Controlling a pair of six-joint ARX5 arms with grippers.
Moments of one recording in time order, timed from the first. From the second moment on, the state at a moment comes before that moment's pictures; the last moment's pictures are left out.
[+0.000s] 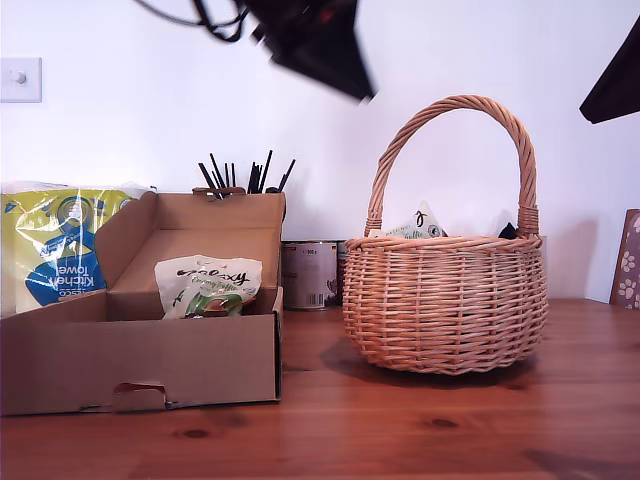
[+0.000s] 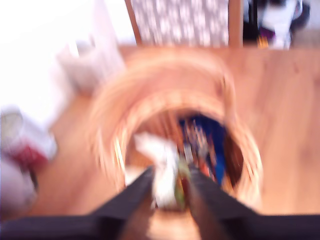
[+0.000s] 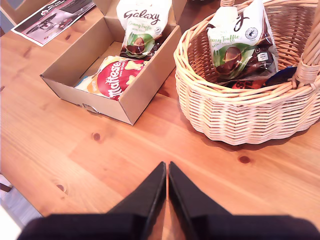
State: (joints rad) left arm -0.69 1.65 1.46 -0.46 0.19 0.37; right arm 0.41 0.61 0.59 -0.55 -0.28 0.03
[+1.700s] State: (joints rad) left arm -0.18 1.57 1.10 -0.09 0.41 0.63; right arm 0.41 0.61 0.59 -0.55 -0.28 0.03
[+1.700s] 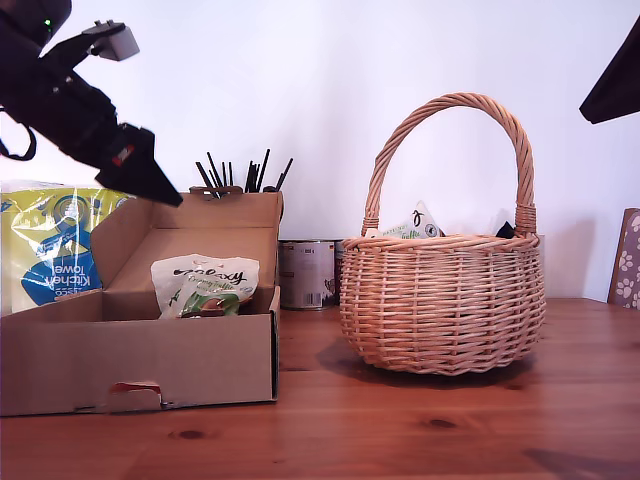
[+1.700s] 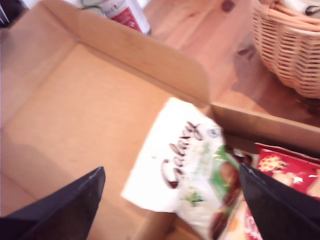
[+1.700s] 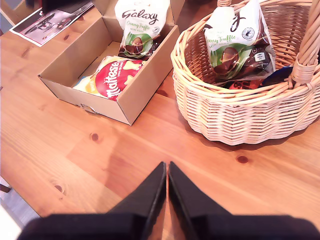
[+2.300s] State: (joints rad) left arm -0.17 1.96 1.54 -0.48 0.47 0.72; right arm 0.41 0.61 0.59 -0.55 -0.28 0.03
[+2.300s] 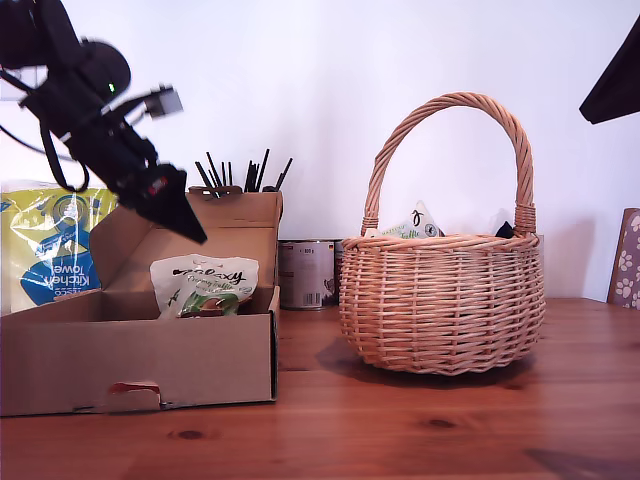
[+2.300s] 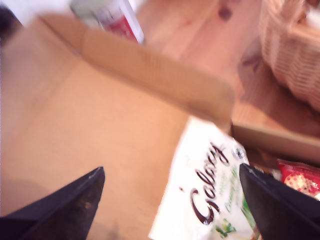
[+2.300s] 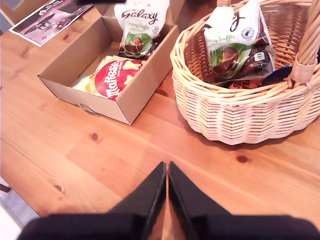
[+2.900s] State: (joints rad) left arm -0.21 2.00 1.56 -0.64 0.46 0.75; right arm 0.41 0.63 0.59 -0.55 -0.31 0.03
